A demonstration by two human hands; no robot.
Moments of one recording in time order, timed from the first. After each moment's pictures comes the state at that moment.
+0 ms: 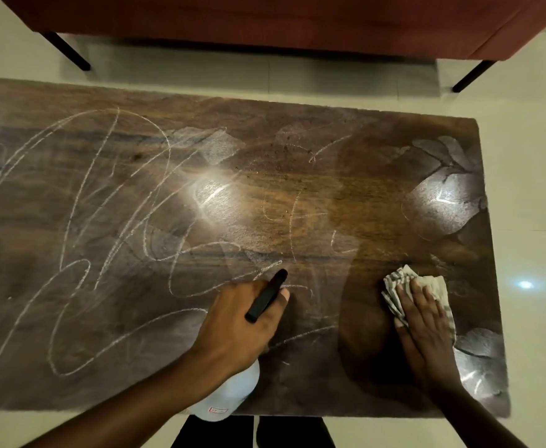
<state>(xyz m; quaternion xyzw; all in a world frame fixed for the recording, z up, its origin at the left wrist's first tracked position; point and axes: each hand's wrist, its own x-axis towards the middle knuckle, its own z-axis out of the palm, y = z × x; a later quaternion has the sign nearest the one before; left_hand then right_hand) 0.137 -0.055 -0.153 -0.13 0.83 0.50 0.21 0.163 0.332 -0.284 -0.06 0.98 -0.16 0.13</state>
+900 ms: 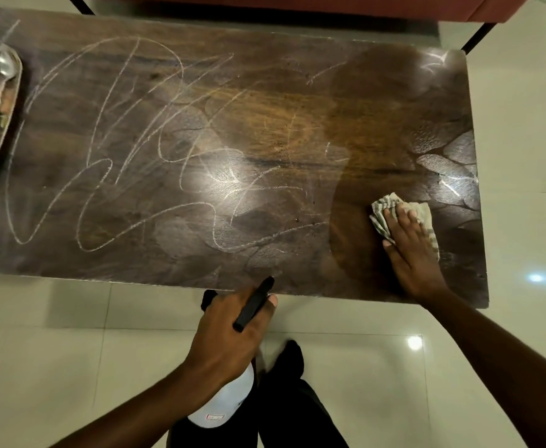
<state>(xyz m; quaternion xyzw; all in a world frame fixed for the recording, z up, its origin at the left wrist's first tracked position) 0.356 -0.011 -0.148 -0.20 0.82 0.52 0.17 0.207 0.338 -0.263 -0.11 0.96 -0.22 0.13</state>
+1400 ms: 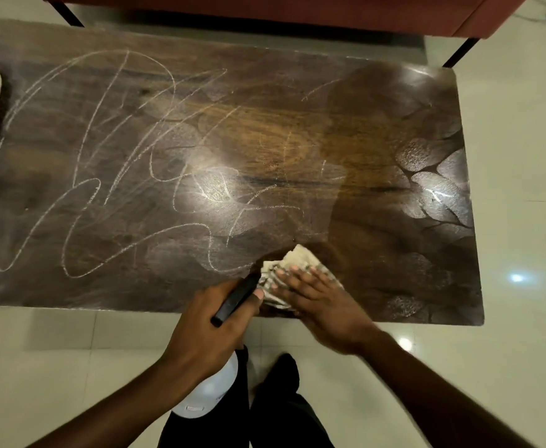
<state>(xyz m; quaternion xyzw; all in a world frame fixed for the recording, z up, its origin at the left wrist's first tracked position) 0.310 -0.047 -0.141 -0.17 0.80 0.55 0.18 0.259 0.213 -0.263 -0.41 0.89 -0.13 0.16</state>
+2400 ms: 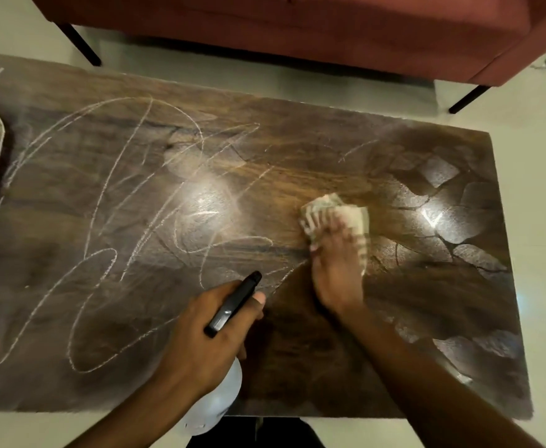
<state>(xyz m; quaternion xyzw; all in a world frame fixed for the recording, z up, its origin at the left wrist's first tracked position) 0.189 -0.144 -0.155 -0.20 0.74 0.62 0.18 0.078 0.082 -0.270 -0.05 0.98 -0.19 0.09</state>
